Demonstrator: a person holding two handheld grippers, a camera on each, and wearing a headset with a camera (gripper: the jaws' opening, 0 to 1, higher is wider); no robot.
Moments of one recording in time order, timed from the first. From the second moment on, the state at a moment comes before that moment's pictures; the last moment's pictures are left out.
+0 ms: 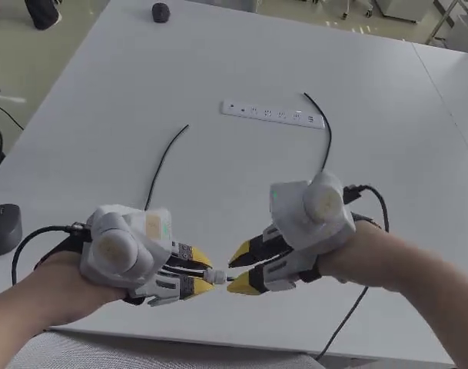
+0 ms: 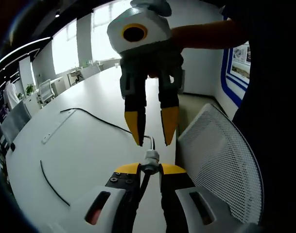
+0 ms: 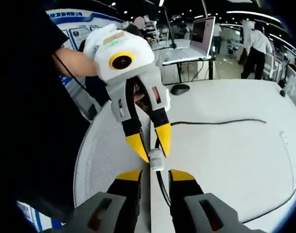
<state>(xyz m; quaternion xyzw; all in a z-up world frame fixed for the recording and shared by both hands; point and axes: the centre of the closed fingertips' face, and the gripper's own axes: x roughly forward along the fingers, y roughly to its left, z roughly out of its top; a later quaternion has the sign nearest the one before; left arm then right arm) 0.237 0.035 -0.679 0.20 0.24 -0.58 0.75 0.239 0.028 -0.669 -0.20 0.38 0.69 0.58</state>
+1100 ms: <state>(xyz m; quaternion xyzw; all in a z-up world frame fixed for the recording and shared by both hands) 0.232 0.030 -0.678 0.23 0.24 -0.59 0.74 0.223 0.039 -0.682 -0.16 0.45 0.73 0.48</state>
